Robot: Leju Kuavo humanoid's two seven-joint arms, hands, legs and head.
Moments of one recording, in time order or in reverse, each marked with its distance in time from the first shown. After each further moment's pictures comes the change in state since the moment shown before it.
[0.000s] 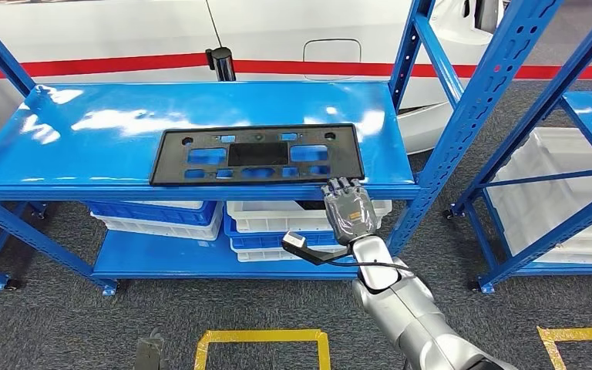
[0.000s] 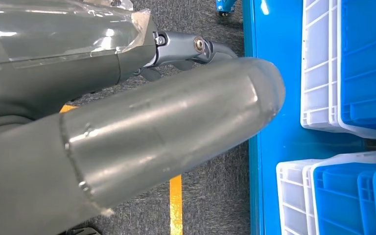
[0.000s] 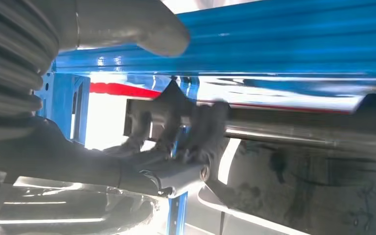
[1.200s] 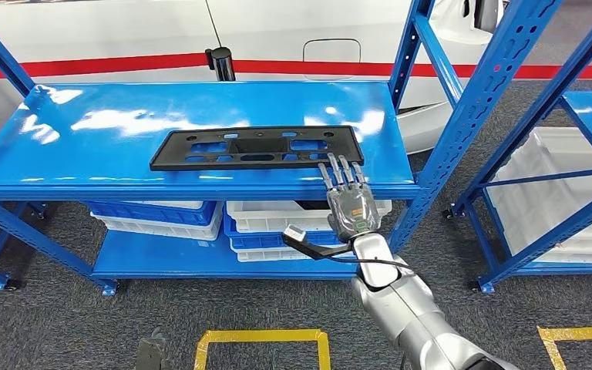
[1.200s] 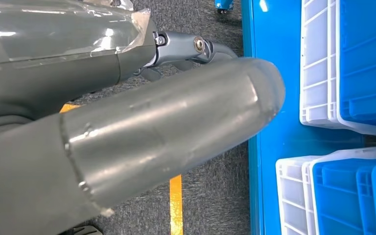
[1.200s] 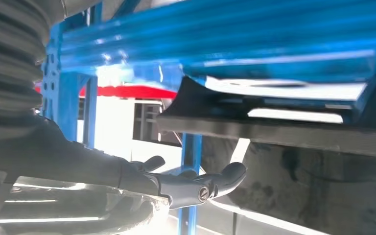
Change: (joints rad) left arm 0.000 0.001 -0.018 0.000 0.010 0.000 0.000; right arm -0.016 0.002 0.013 -0.014 0.000 0.000 0.036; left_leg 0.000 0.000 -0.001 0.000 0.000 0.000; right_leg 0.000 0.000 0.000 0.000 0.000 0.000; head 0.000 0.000
